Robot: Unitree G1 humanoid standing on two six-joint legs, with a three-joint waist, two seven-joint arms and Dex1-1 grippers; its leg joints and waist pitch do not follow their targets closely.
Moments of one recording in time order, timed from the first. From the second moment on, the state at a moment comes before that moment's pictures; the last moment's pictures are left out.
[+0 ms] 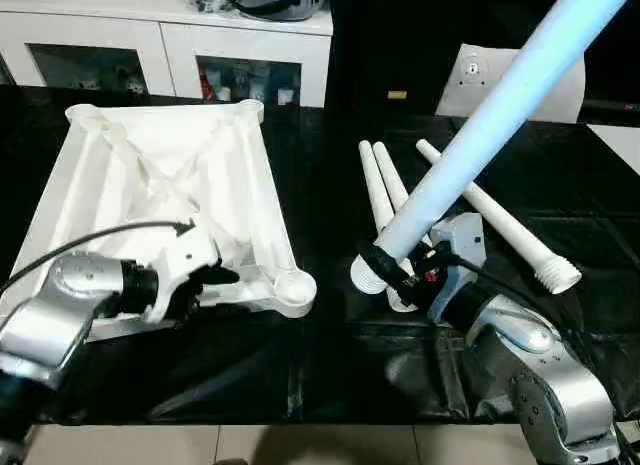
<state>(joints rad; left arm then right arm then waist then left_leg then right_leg) -0.33 0.77 -0.22 0.07 -0.19 0.40 -1.11 -0.08 -0.22 0.09 -0.33 0.34 0.51 0.47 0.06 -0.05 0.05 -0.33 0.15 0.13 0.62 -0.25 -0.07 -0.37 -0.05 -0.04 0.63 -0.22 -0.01</state>
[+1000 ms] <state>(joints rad) -0.35 0.73 -0.28 0.21 -0.11 0.29 -1.16 -0.27 -0.23 0.21 -0.13 0.30 0.46 0.60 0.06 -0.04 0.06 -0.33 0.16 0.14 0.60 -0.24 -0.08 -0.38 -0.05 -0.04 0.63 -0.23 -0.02</state>
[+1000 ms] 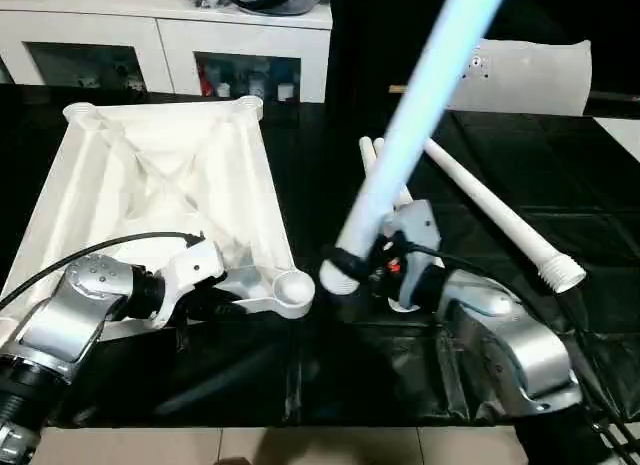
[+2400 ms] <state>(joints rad) -0.37 0.61 -0.25 0.20 -0.08 0.32 -1.12 -0.49 -0.16 0.28 0.21 0.23 0.36 0.72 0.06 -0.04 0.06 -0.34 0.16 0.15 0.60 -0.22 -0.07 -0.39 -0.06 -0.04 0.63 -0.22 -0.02</state>
